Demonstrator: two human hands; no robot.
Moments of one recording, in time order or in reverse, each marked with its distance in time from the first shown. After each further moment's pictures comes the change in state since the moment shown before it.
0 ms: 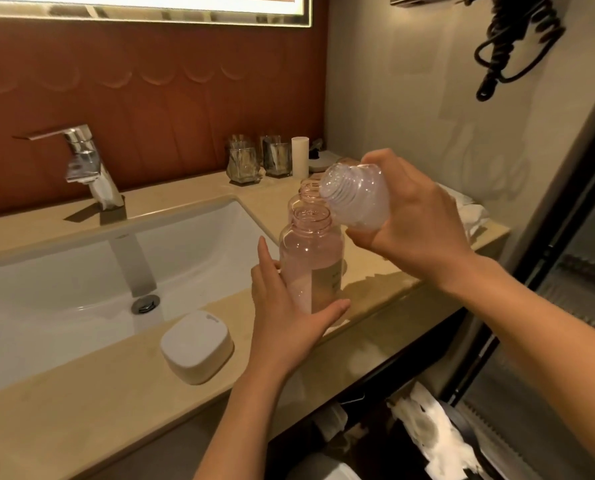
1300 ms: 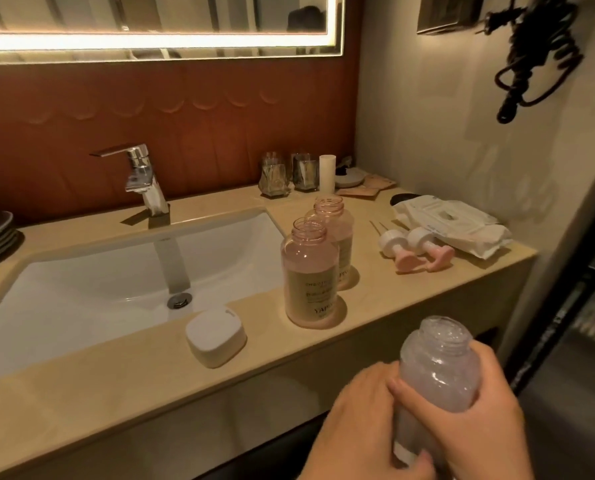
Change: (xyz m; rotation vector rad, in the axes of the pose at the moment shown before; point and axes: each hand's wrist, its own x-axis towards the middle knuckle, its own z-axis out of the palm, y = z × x) left_hand -0.098 0.028 0.029 0.037 -0.367 0.261; right_hand -0.157 -0.019 -0.008 0.826 0.070 0.809
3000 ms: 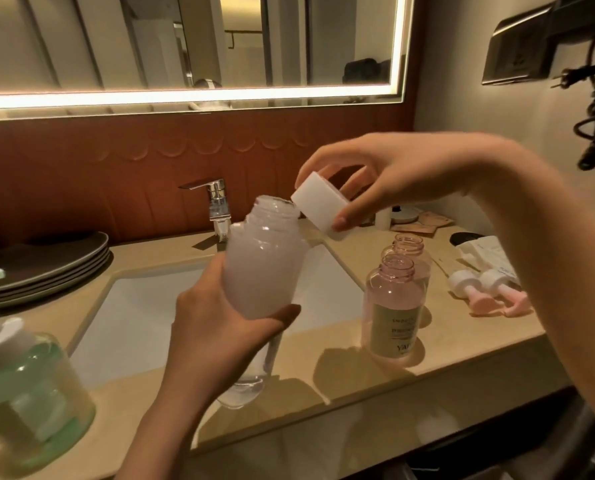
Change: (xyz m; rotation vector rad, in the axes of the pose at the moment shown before) left_hand -0.031 0.011 -0.210 0.250 0.697 -0.213; right_hand 0.103 -0.244 0.121 -0.742 -1.096 -0.669
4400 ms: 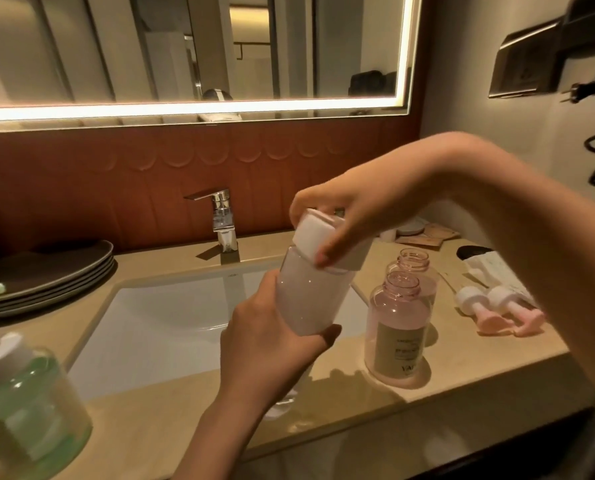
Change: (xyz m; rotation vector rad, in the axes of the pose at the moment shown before) left_hand 0.007 0.008 0.043 0.139 -0.045 0.011; right_hand 0.017 -0.014 -0.011 -0.271 -0.418 -0.142
